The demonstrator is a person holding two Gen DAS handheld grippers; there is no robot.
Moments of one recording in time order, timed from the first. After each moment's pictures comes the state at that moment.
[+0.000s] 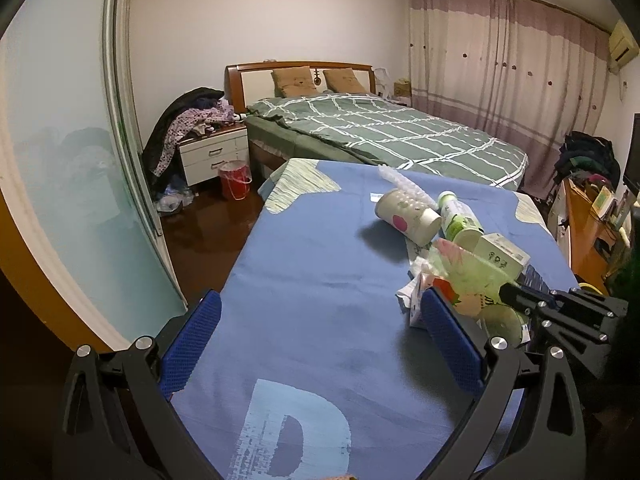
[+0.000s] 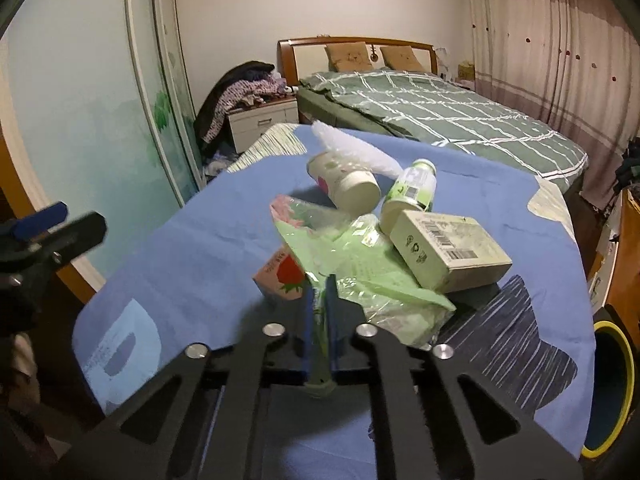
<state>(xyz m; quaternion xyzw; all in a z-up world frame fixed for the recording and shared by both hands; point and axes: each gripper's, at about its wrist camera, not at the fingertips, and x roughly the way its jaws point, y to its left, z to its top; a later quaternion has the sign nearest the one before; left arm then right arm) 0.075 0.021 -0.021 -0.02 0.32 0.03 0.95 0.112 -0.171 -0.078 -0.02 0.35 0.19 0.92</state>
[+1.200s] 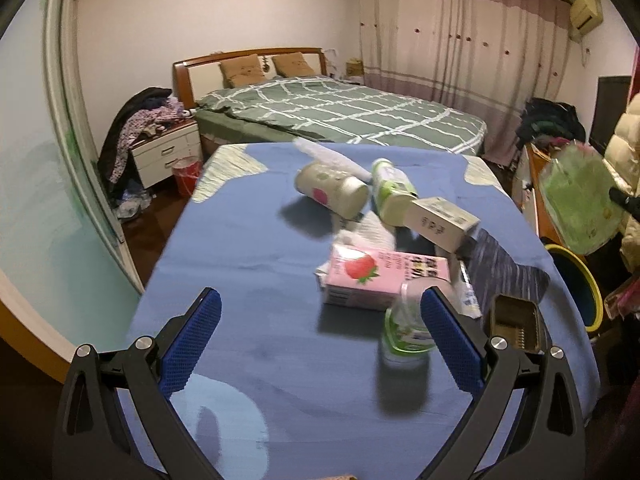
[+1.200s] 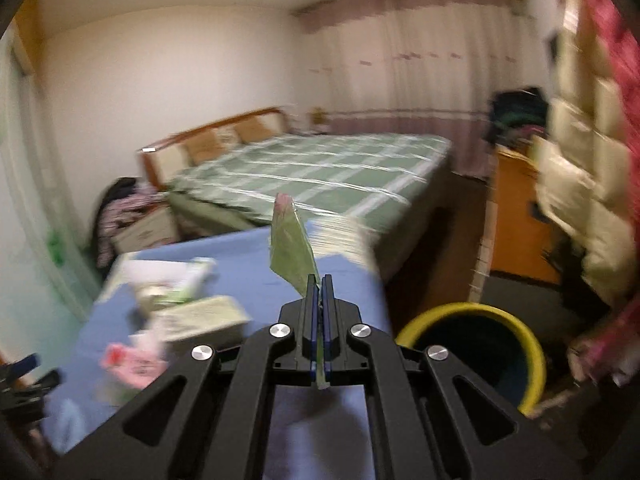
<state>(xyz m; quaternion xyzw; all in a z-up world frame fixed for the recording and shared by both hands) 0.086 -0.050 -0.044 0.01 0.35 -0.05 0.94 0.063 -0.428 -0.030 0.11 0.25 -0.11 0.96</state>
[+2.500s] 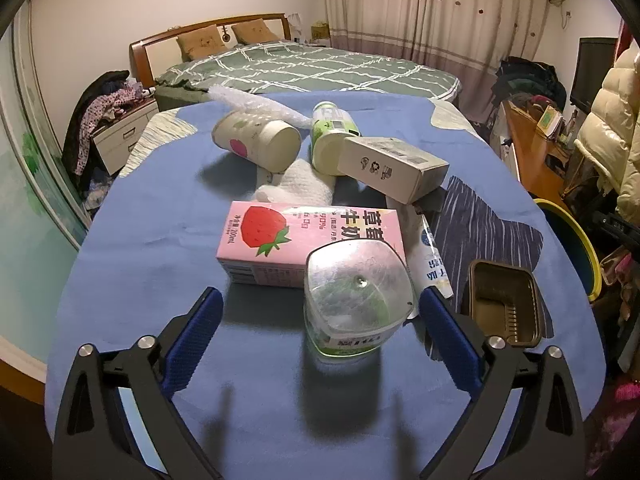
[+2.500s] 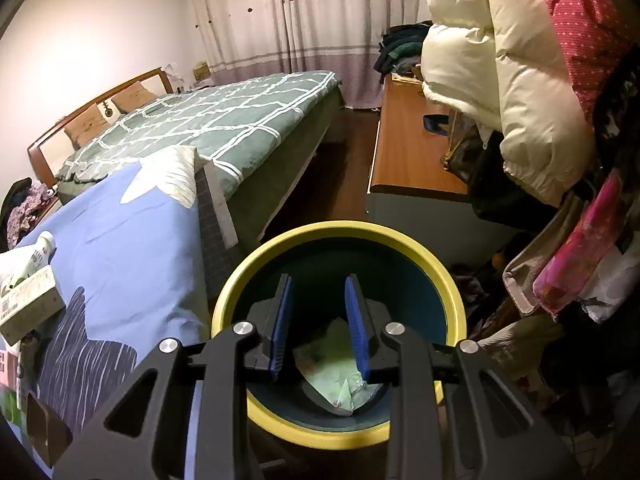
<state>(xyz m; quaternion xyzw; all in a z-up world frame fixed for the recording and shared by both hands) 0.124 -0.113 -0.100 0.04 0.41 -0.10 0.91 0.075 -0.527 -0.136 0.15 0.34 -0.24 0.90</state>
